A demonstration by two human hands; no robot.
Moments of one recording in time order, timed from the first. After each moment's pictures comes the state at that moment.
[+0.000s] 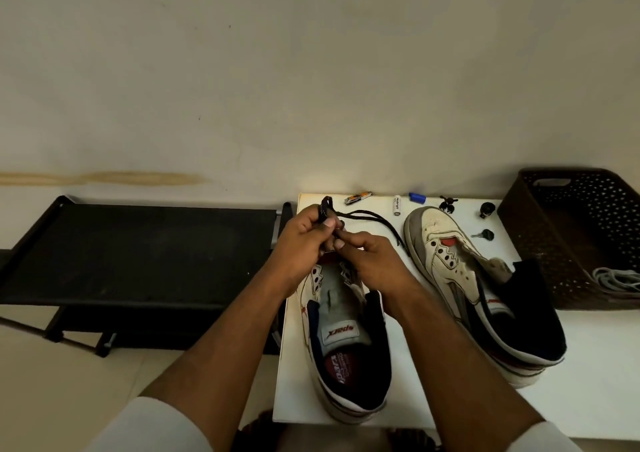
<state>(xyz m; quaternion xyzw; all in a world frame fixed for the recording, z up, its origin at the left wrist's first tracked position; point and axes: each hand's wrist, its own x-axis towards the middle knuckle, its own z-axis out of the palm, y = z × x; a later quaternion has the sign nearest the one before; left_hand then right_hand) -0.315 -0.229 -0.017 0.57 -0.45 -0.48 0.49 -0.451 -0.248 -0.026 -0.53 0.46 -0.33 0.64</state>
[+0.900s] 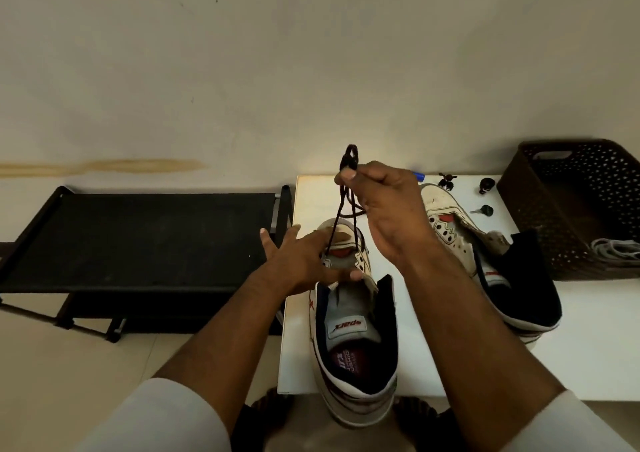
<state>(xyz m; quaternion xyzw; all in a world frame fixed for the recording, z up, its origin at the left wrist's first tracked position) -0.311 -0.214 -0.048 0.70 -0.65 -0.29 -0.03 -0.445 -0.253 0.032 -0.50 0.40 -0.51 0.58</state>
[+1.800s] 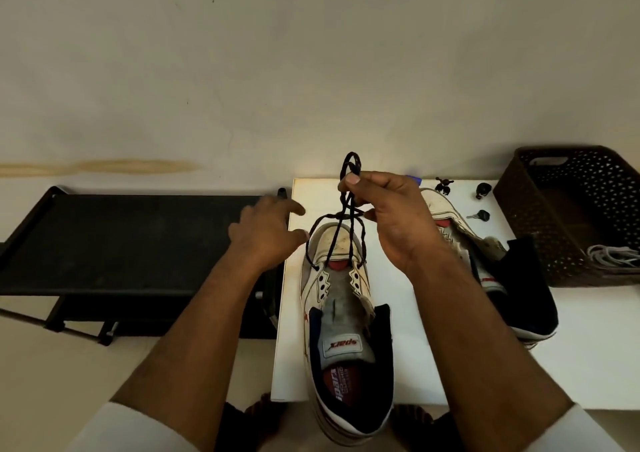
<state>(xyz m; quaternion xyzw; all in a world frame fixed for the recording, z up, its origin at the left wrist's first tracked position) -0.282 -0.224 -0.009 0.77 -0.57 -0.26 0.15 -0.457 -0.253 0.035 -0.51 0.45 -0.44 0.59</state>
